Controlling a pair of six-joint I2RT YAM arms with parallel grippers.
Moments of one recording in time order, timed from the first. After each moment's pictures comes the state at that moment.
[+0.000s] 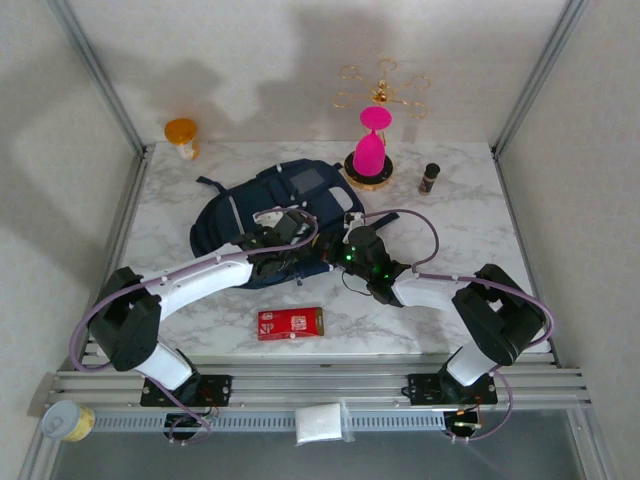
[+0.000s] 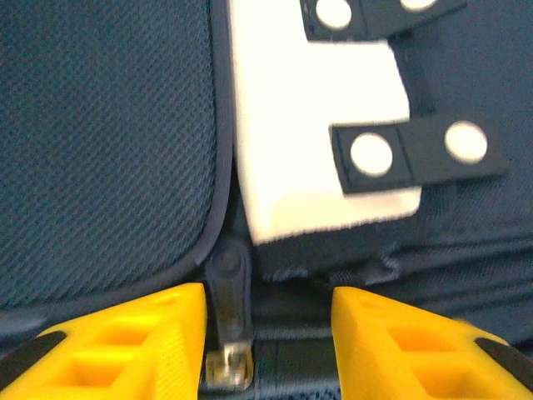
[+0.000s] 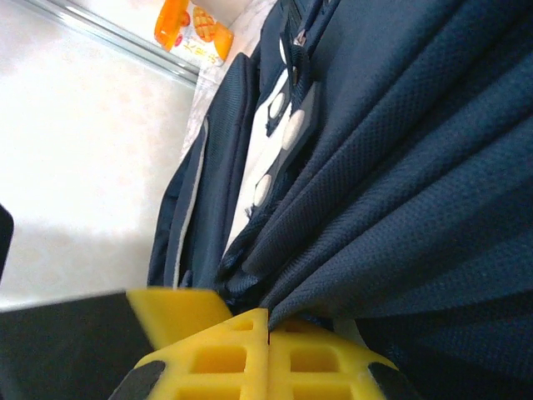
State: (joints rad) left arm -0.74 1.56 1.08 -0.46 -0.36 -1.10; right arm 0.78 1.57 0.69 0.53 -0.08 1.01
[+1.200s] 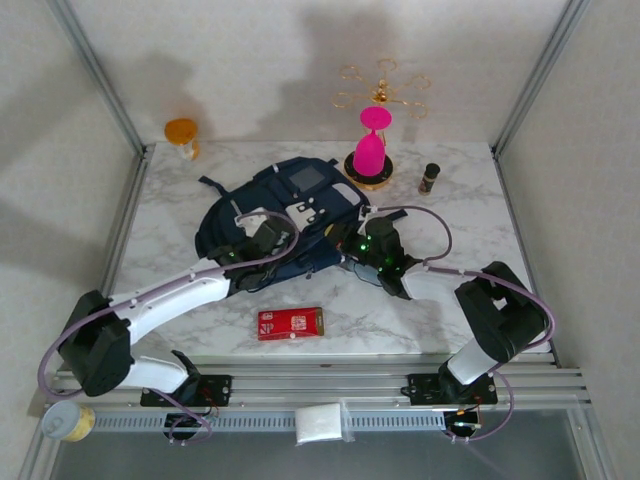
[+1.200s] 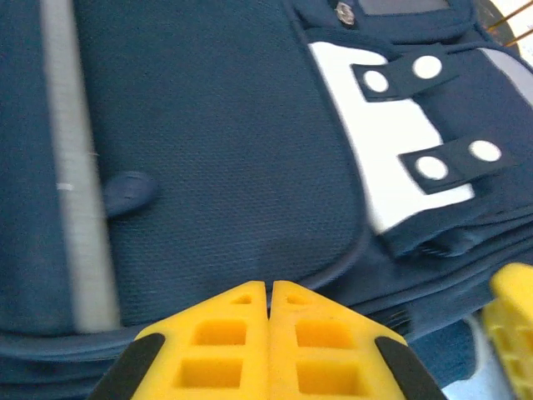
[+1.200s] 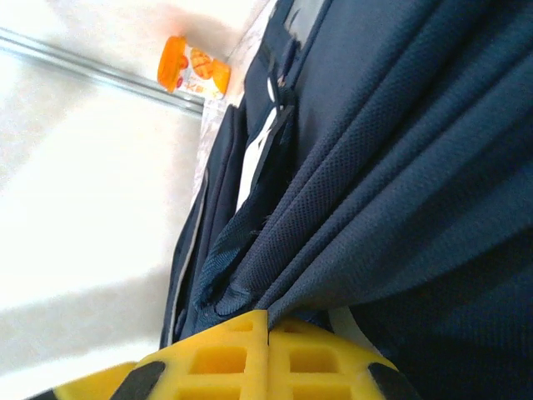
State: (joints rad) left arm -0.73 1.34 0.90 -0.38 -0.43 -1.05; right arm 0.63 1.58 0.69 0.56 -0.20 1.10
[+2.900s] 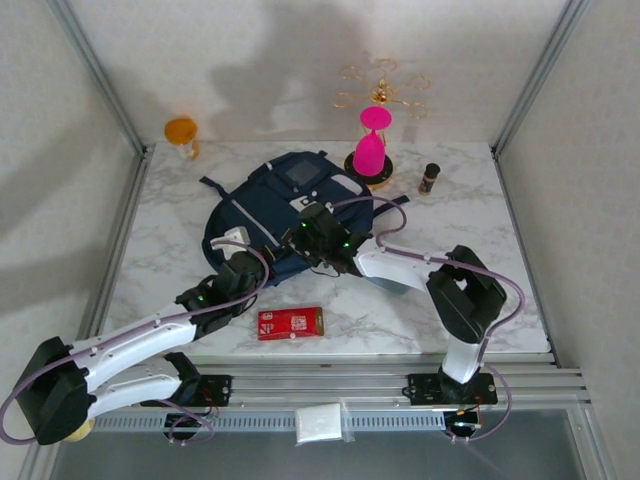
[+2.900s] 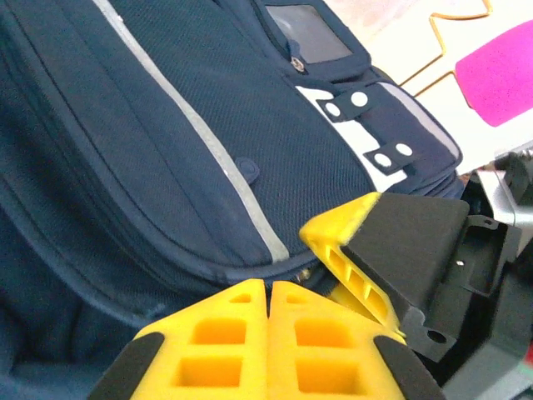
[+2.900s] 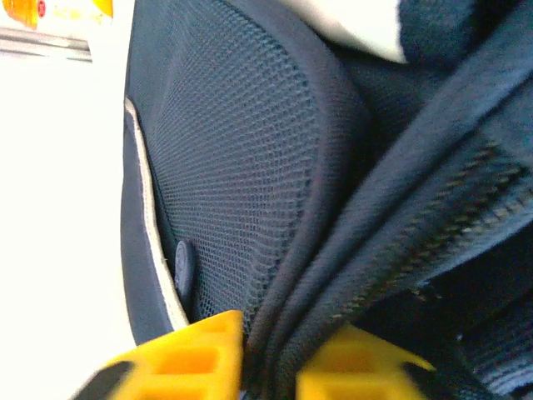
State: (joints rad) left arm -0.76 1.01 0.53 -0.02 -0.50 -0.93; right arm 0.88 1.82 1.22 -0.06 -0.03 1.34
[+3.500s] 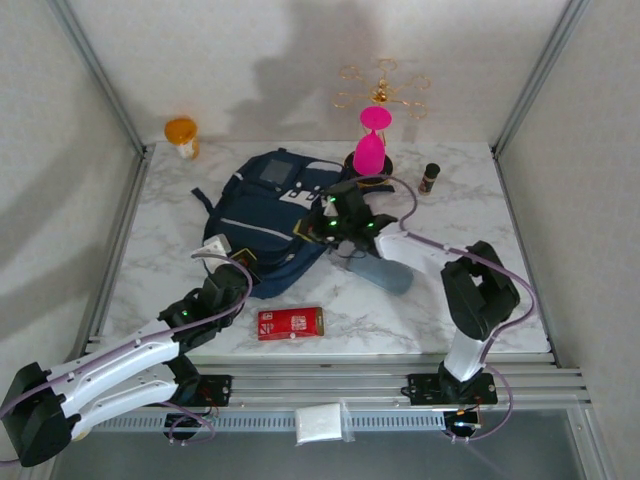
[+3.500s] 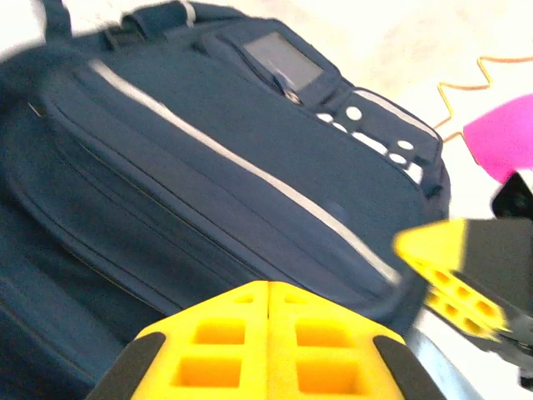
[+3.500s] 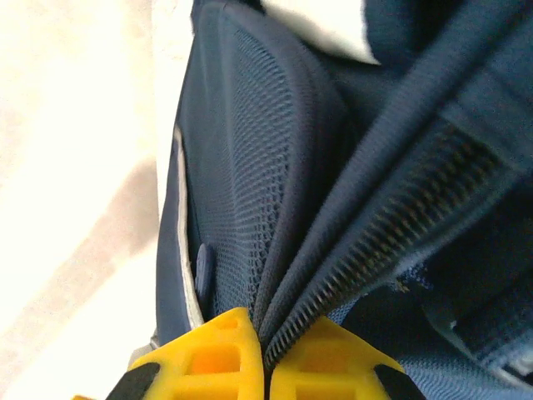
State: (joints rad) left arm -0.78 0.84 0.44 -0.04 -0.65 -0.92; right arm 0.65 1.75 1.19 -0.10 -0.45 0.97
